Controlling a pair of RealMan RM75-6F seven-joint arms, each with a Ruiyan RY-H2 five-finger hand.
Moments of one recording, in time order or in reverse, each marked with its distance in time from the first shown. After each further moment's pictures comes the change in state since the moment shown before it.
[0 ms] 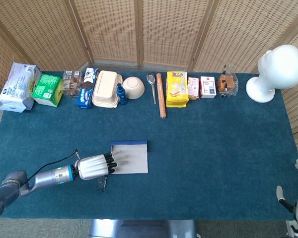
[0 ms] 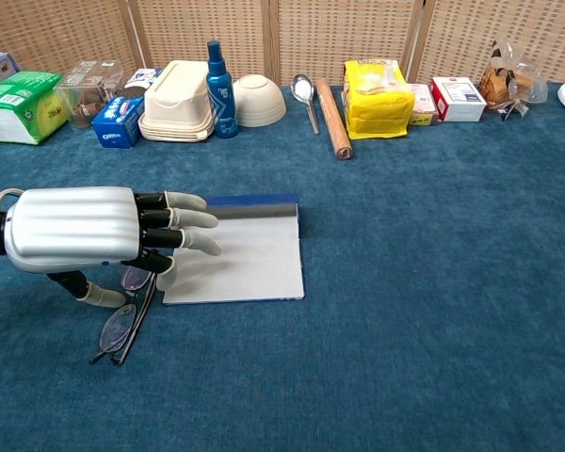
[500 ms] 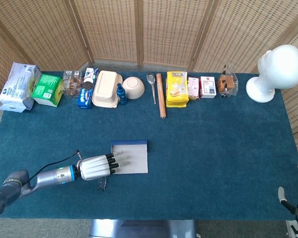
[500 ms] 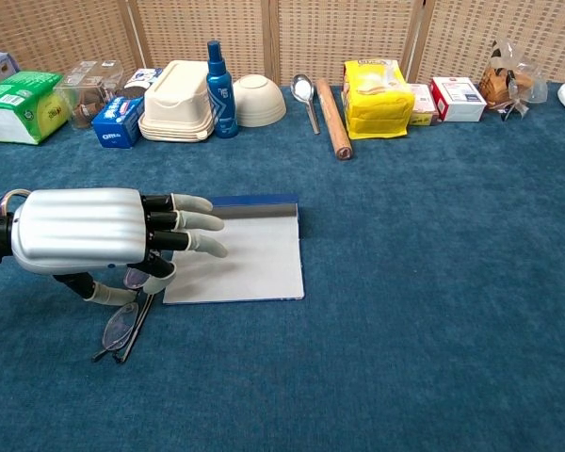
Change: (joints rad) left arm -0.018 0.005 0.004 -0.027 0.000 -0.018 0.025; right arm -0.012 0.005 0.003 -0.004 0.009 0.008 0.016
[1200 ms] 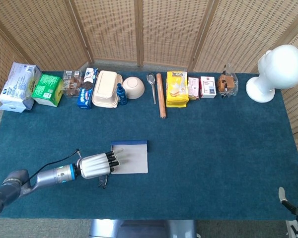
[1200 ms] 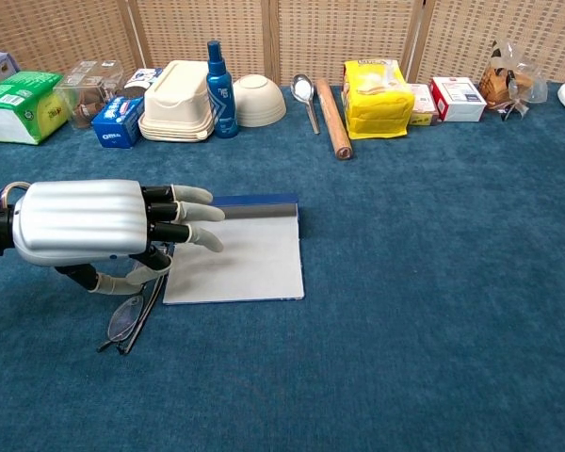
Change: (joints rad) left arm -0.007 0.010 -0.009 -0.018 -0.016 -0.003 0.011; right arm -0.003 0.003 0.003 -0.005 0.000 0.000 -0.001
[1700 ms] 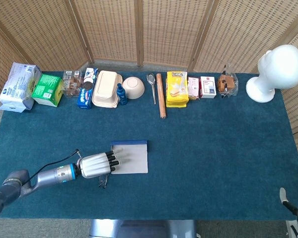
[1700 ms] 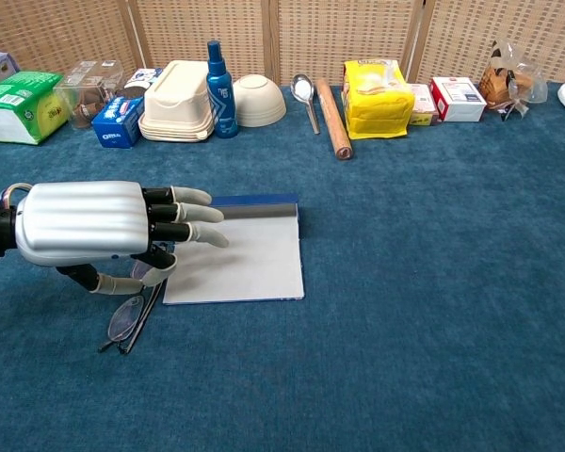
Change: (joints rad) left arm -0.003 0.008 0.002 -0.021 -0.013 -0.032 -0.002; right arm -0.004 0.001 0.000 0.004 0.002 0.000 0.011
